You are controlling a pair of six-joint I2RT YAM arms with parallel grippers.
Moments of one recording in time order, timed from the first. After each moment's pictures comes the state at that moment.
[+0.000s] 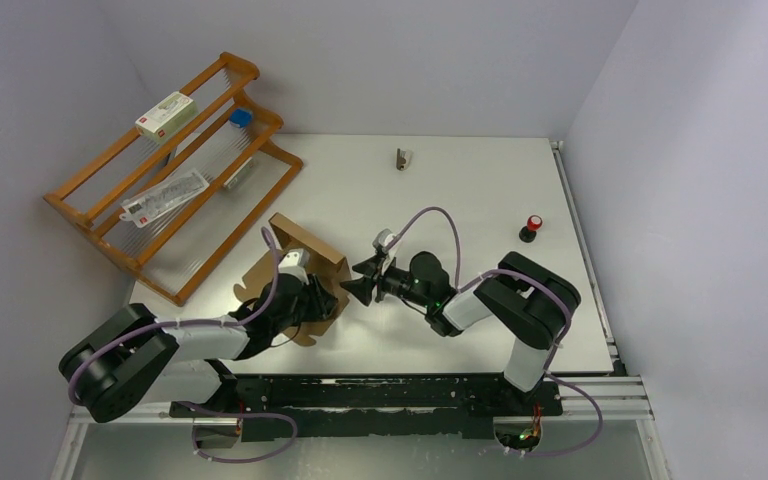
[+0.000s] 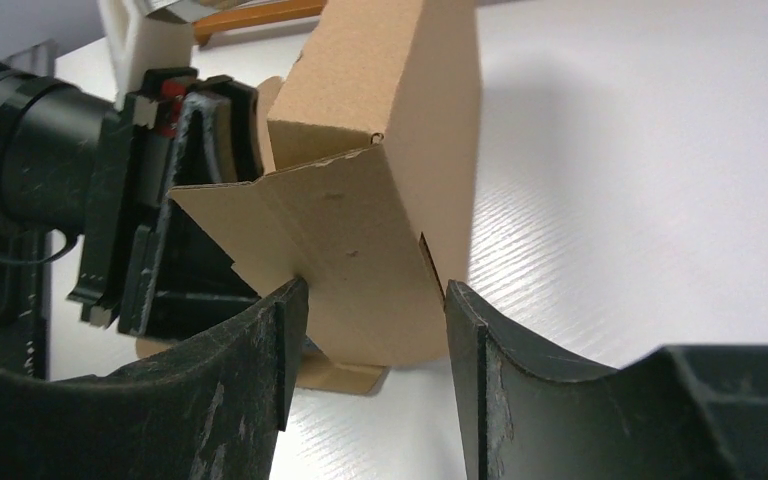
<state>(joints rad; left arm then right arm) -0.76 1.26 0.20 0.52 -0.13 -0.74 0.82 1.77 0.46 1.22 -0.34 0.16</state>
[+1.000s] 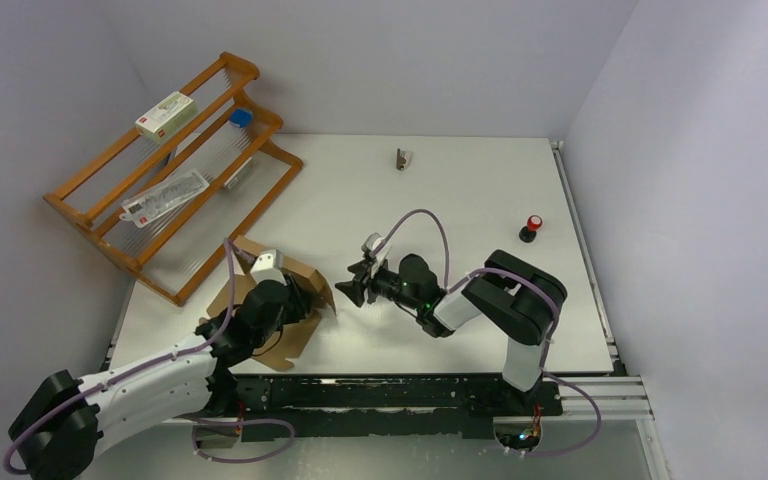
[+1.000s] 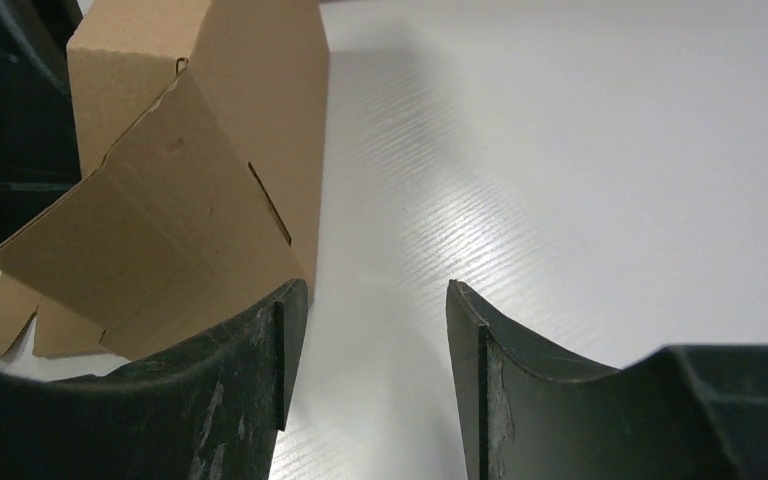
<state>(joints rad) -0.81 0.82 0.23 0.04 -0.36 -0.79 0.88 1.83 0.50 1.20 -0.20 0.09</state>
